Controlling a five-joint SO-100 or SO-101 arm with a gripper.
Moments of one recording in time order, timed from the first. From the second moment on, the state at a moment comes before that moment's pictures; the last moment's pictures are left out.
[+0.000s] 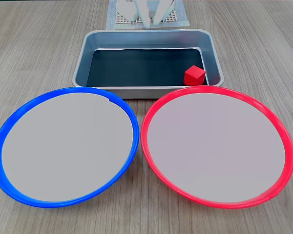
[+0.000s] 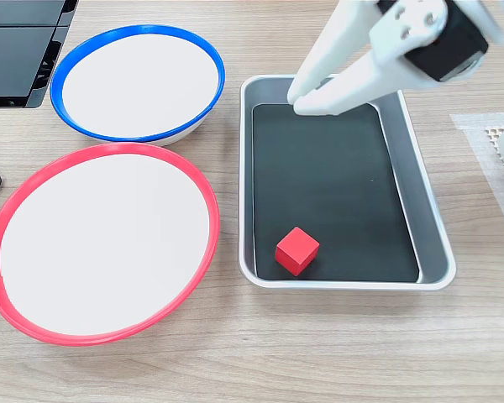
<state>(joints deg) -1.3 137.9 136.1 54.2 -106.2</state>
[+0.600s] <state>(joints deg) -8.5 146.0 162.5 29.4 -113.0</state>
